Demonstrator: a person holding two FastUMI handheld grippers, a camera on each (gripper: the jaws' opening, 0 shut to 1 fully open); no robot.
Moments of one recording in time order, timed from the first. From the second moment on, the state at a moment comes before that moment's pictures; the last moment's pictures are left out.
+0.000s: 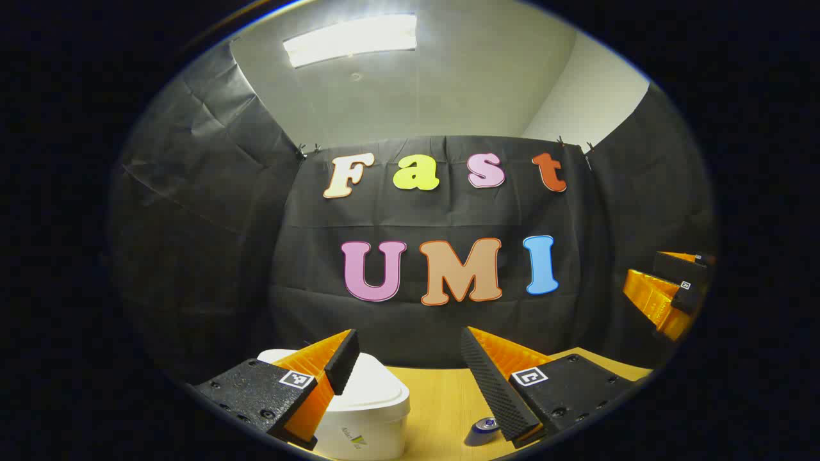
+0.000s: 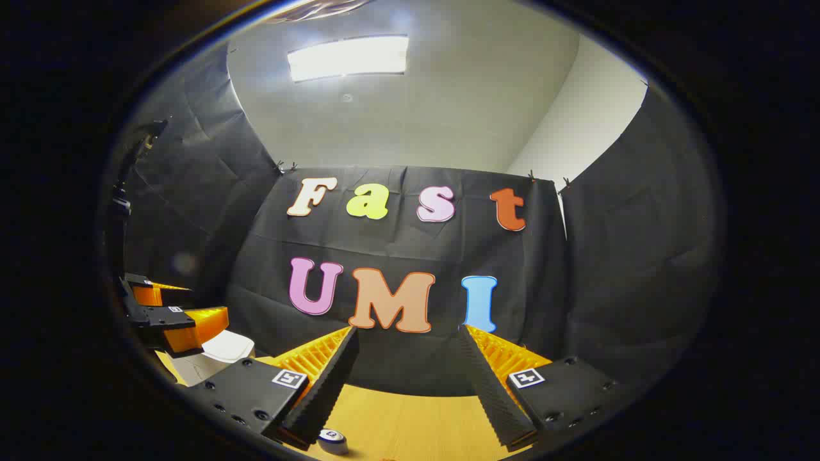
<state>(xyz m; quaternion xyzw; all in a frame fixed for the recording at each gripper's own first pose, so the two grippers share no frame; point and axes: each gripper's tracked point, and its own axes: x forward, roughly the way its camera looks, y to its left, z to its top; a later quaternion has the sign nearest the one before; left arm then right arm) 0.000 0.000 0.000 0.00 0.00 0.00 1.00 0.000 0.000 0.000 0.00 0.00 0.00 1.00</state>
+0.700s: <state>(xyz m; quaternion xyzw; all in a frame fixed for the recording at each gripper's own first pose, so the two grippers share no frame) -0.010 0.017 0.024 0.02 -0.04 0.02 1.00 -0.003 0.011 -0.007 0.03 0.04 0.02 1.00</state>
